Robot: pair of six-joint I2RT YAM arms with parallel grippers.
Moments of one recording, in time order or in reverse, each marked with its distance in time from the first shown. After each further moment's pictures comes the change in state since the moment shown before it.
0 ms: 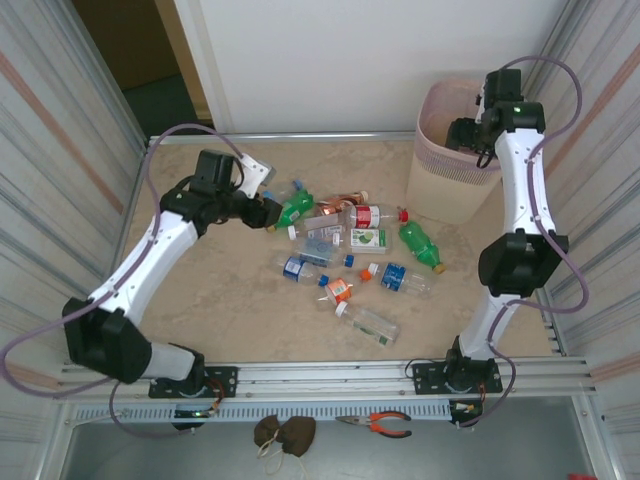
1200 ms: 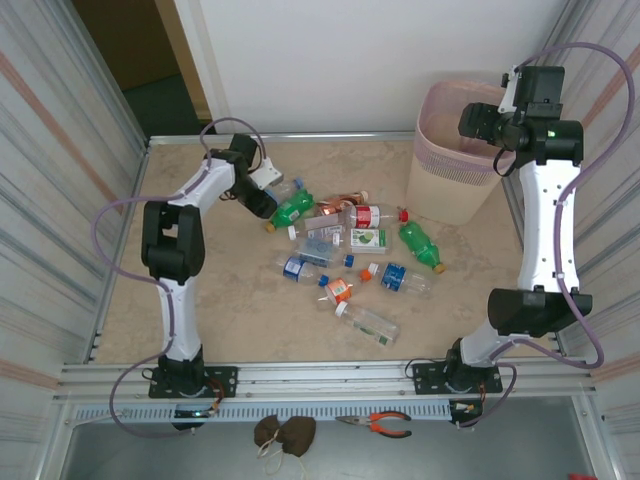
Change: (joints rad) left arm 0.106 0.719 0.473 -0.201 -0.176 0.358; right arm 0.000 -0.294 -0.079 0.090 -0.066 0.021
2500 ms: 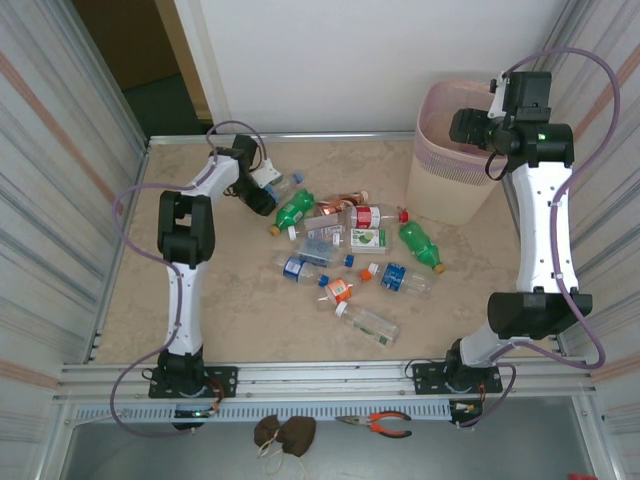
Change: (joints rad) left arm 0.039 0.230 0.196 -0.026 0.020 0.039; right arm 0.040 -0.018 -0.070 0.031 0.004 0.000
